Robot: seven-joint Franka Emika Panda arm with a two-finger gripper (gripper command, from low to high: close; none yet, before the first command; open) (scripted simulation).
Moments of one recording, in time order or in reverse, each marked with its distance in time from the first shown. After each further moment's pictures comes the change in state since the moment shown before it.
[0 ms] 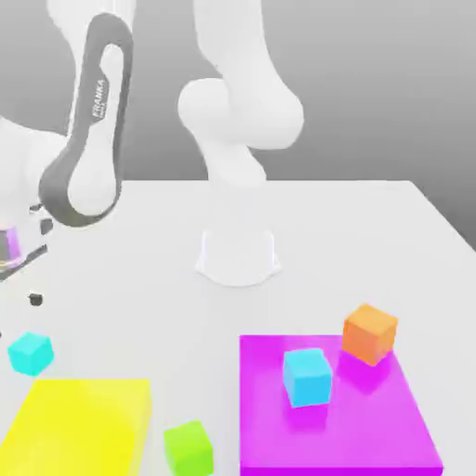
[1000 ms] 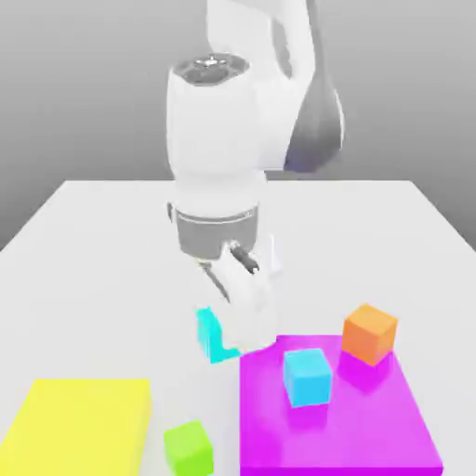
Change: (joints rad) arm 0.577 -0.408 0.375 0.005 -0.045 -0.404 0.048
